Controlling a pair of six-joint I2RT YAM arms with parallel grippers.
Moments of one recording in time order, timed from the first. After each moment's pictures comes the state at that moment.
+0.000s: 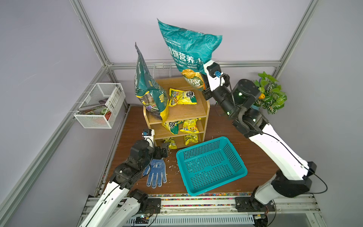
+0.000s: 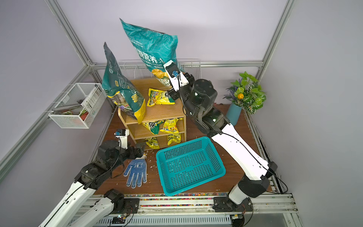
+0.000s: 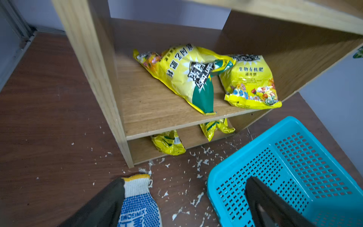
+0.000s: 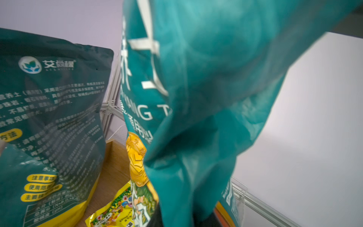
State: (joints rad) left arm -0.51 0.68 0.77 -0.61 -0.05 -0.36; right arm 0.83 1.54 1.99 -0.16 0.31 -0.50
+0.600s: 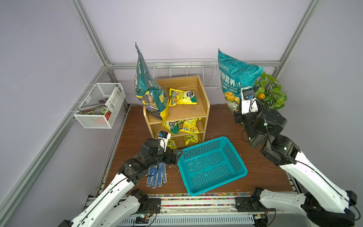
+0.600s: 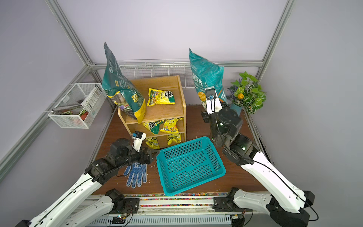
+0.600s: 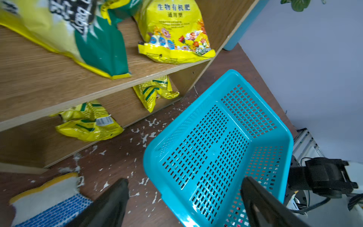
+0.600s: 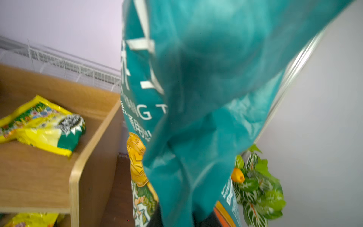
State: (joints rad) left arm -0.66 0.81 0.75 -0.50 0.21 -0.39; right arm 0.84 1.08 1.44 -0.36 0.84 -0.32
